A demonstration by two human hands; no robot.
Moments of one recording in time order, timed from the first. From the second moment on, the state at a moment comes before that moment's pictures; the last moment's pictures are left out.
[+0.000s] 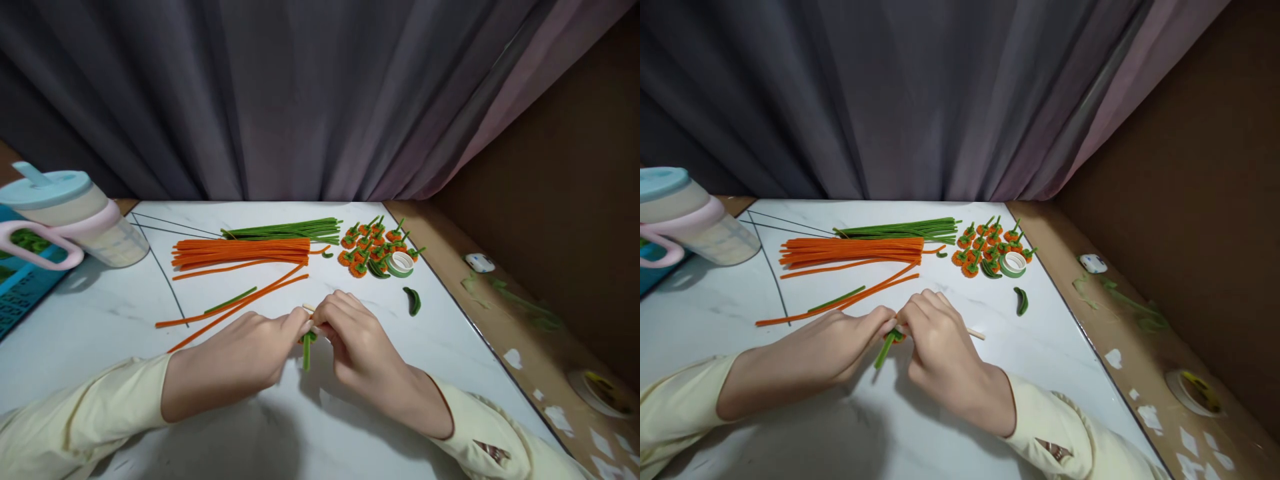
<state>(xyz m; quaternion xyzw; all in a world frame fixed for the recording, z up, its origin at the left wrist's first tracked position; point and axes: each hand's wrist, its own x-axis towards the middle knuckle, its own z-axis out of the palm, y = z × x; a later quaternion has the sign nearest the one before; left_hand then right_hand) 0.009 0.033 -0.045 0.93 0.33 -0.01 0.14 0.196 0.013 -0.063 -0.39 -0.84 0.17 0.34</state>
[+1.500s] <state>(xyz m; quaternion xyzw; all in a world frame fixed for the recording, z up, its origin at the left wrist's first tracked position) 0.001 0.059 -0.110 0.68 0.44 0.19 0.56 0.189 0.034 -0.119 -0.47 -0.58 0.55 0.38</state>
